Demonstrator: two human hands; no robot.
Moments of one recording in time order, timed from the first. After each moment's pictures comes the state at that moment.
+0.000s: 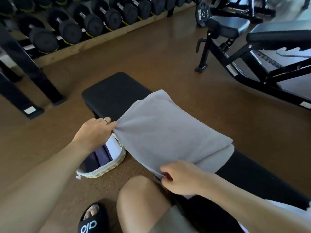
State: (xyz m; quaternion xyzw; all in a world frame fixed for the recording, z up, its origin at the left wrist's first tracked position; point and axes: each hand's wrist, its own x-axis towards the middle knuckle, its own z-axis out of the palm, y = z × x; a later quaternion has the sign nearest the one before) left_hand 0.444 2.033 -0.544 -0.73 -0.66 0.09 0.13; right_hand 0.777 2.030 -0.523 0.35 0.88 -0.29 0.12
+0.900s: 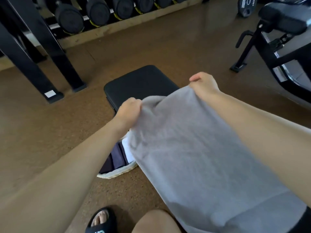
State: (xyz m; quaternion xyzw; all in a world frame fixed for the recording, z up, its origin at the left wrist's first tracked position) left_hand 0.422 2.143 -0.553 -0.33 -0.82 -0.35 -0.32; right_hand 0.619 2.320 -0.529 0.55 0.71 -0.38 -0.23
